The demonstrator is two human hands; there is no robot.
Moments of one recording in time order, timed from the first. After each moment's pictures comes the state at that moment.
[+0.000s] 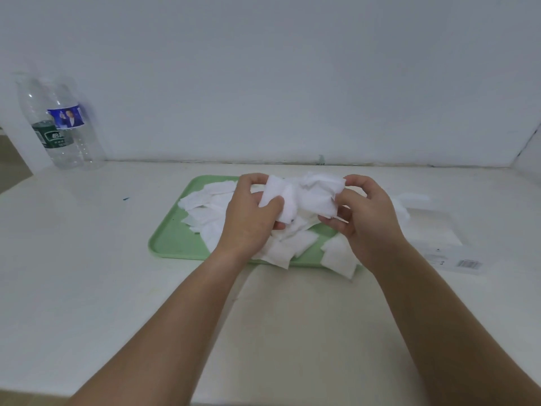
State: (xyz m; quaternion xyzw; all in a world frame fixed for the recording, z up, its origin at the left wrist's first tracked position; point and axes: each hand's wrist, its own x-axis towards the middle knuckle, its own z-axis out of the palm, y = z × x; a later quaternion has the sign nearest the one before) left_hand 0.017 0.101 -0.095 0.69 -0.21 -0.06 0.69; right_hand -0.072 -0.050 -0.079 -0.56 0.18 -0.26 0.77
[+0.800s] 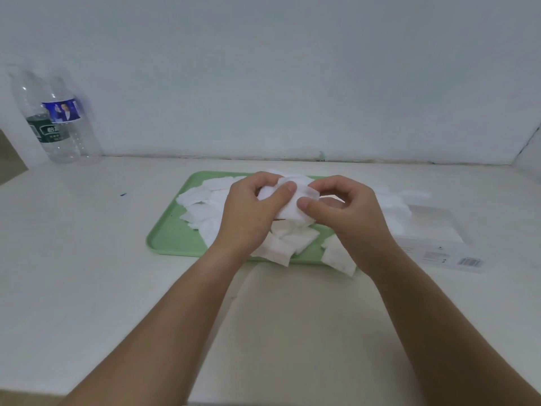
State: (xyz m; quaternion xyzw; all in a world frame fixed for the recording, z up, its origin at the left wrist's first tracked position) left_hand 0.014 0.103 -0.087 0.69 -0.26 -0.02 0.67; right_hand -0.076 -0.035 -0.082 -0.71 0.07 -0.26 0.65
